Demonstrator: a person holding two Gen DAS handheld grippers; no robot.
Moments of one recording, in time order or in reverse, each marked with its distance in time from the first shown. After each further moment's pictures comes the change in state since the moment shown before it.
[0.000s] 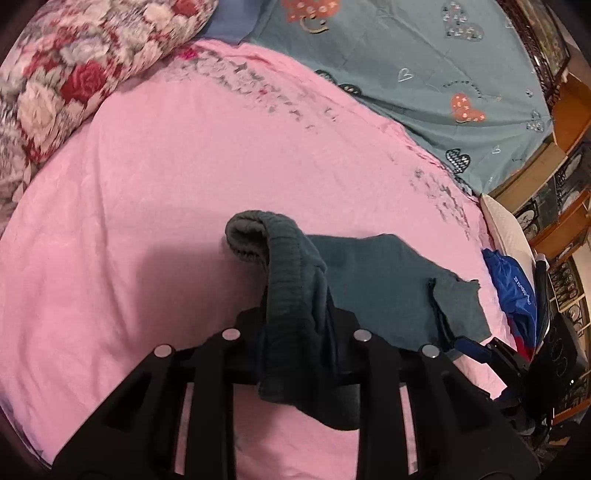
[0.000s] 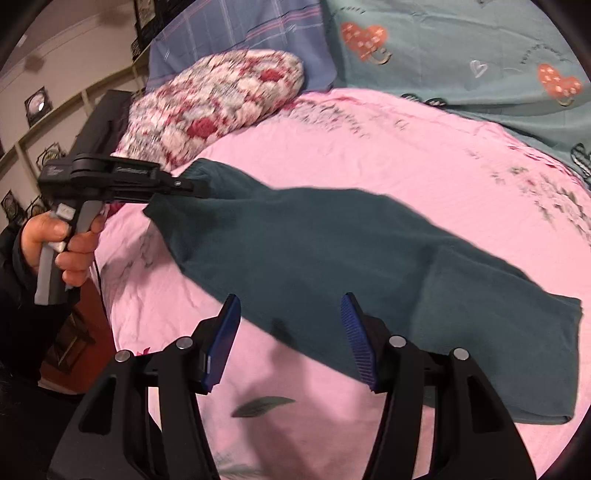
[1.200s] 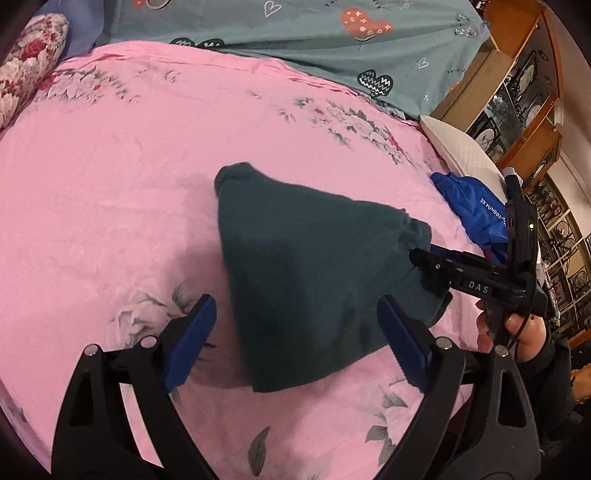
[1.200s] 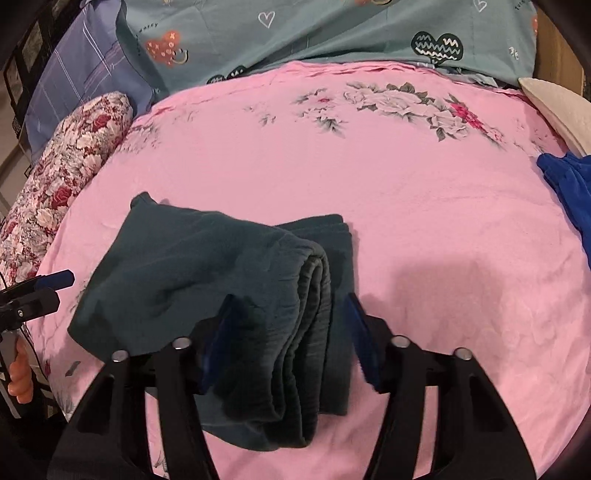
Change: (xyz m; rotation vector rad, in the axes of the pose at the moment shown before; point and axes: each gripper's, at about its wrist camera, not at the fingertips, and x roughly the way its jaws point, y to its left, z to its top) left arm 0.086 -0.179 -0.058 0.231 0.136 -0.103; right arm -0.060 -0.214 -0.046 0.371 0.120 -0.239
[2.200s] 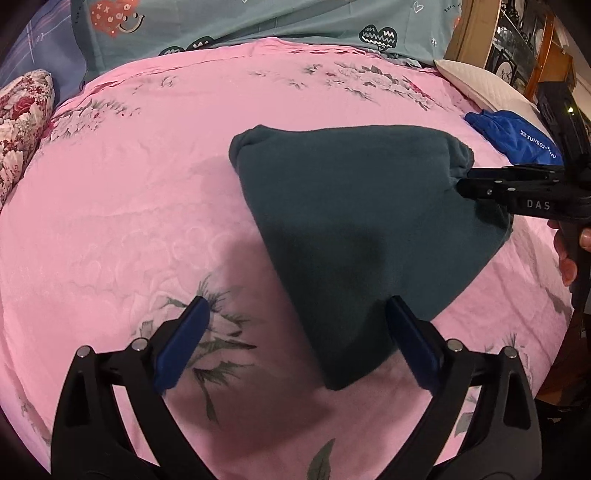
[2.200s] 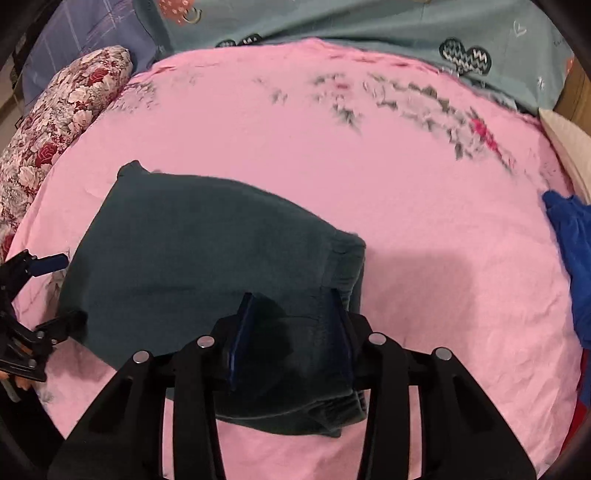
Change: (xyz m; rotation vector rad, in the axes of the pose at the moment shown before) left arm 0.034 -0.003 -0.019 0.218 0.047 0.212; right arm 0.012 0.014 0.023 -0.131 0.075 -0.110
